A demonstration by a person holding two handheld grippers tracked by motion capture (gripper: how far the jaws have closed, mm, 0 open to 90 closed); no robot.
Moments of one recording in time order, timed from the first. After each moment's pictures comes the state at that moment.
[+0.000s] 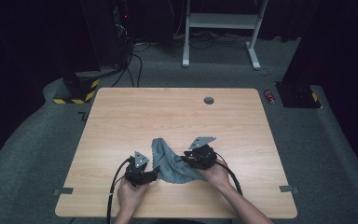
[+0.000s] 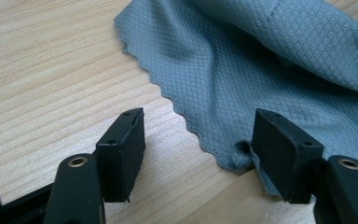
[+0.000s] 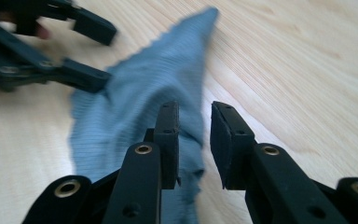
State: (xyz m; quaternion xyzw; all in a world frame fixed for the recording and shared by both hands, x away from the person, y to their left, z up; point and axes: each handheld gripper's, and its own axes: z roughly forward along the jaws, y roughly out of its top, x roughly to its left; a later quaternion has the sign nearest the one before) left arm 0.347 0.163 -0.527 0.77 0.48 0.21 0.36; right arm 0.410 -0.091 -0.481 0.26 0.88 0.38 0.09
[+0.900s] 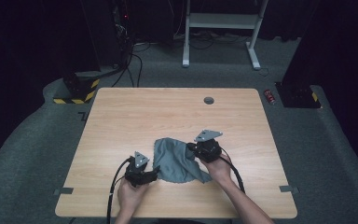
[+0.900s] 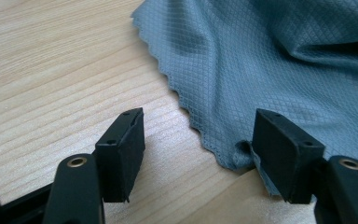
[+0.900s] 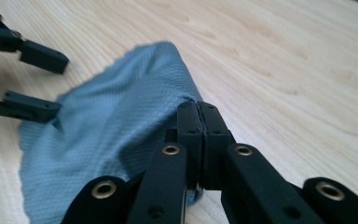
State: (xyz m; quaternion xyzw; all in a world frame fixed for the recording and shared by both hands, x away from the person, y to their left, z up) left arm 0.347 0.163 -0.527 0.77 0.48 0.21 0.36; right arm 0.419 -0.102 -0.465 0.29 0.86 0.40 0.15
